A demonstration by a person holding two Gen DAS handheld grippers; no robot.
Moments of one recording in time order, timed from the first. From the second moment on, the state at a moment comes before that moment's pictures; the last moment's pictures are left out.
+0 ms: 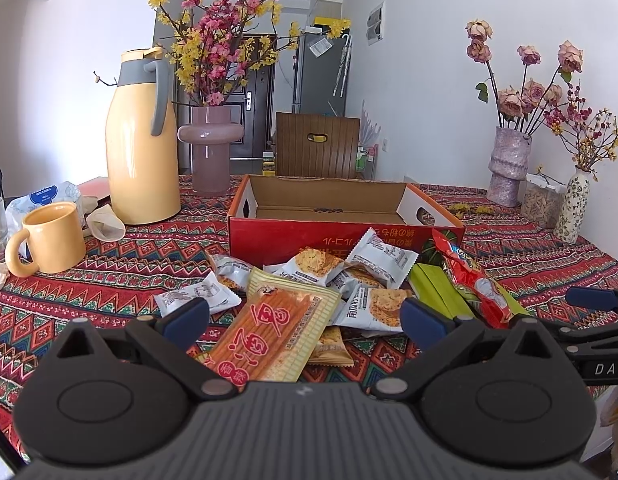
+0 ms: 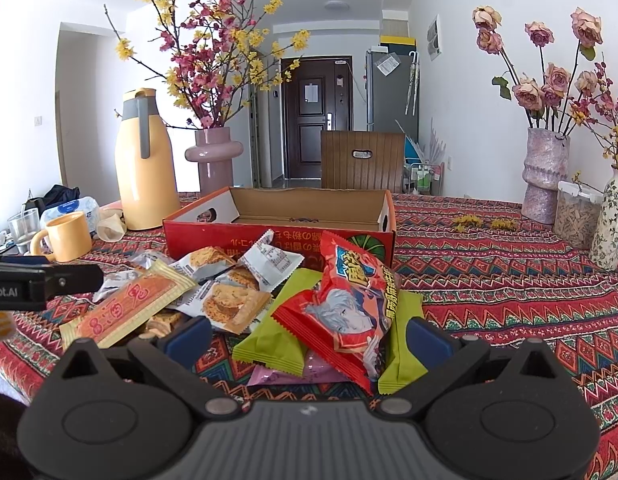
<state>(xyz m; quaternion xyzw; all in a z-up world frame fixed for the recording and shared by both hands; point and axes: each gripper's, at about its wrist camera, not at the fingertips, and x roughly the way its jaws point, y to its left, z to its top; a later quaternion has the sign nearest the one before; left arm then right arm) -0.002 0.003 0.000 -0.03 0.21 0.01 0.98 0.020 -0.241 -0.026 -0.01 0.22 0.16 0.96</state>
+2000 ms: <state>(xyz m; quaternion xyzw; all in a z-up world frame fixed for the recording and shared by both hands) 0.053 0.037 -0.025 -0.04 0.24 0.03 0.97 0.157 -0.258 -0.060 0.10 0.34 0.17 0.92</state>
